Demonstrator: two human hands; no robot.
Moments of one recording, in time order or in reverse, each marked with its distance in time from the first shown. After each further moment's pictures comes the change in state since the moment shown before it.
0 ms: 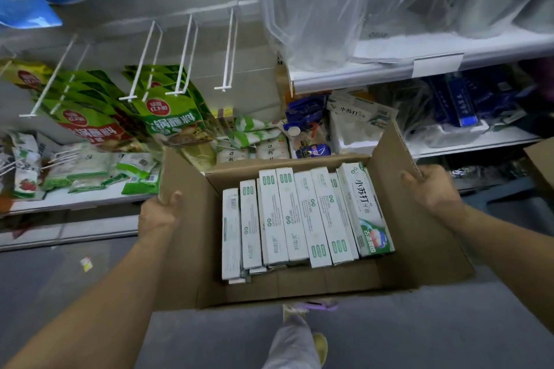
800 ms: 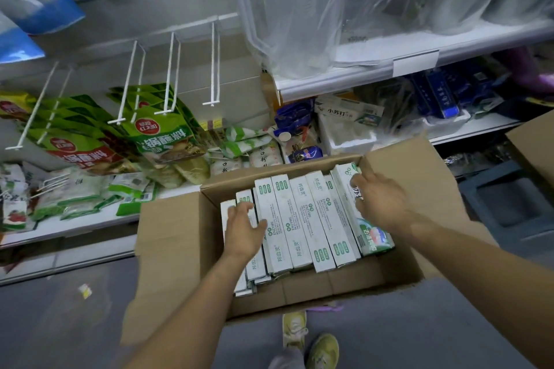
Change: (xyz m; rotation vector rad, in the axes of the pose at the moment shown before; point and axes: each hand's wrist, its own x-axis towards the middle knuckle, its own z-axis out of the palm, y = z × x) left_hand -0.079 0.028 0.089 0.121 -0.437 0.462; right_hand -0.053 -0.046 0.042 -0.687 -0.089 -0.510
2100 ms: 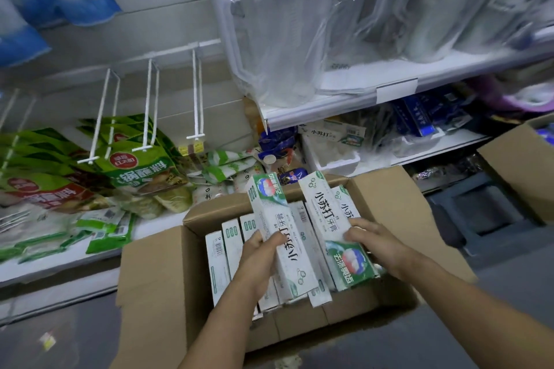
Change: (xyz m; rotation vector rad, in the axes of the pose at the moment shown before) left_hand 0.005 0.051 0.015 -0.848 -0.351 -0.331; right_hand -0.016 0.005 0.009 1.393 -0.322 0.490
